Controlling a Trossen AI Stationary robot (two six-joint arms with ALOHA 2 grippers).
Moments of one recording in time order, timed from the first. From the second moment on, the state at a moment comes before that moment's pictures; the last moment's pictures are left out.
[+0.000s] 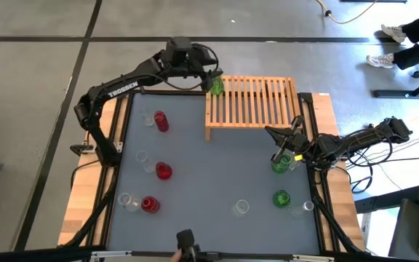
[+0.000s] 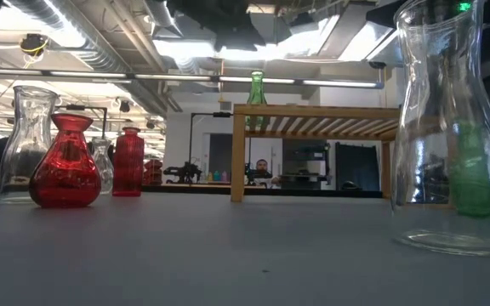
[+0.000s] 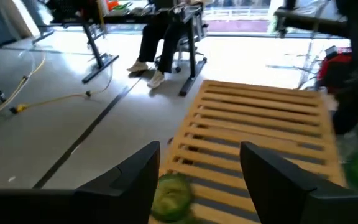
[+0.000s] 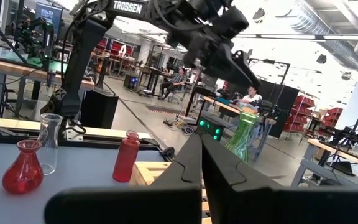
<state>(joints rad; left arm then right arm) 0.56 1.71 1.72 -0.34 0.14 0.16 0.30 0.68 0.31 0.63 0.72 -0.45</state>
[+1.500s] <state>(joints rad) -0.16 1.57 1.72 -0.96 -0.38 -0.08 0.30 0.68 0.31 0.71 0.66 -0.60</state>
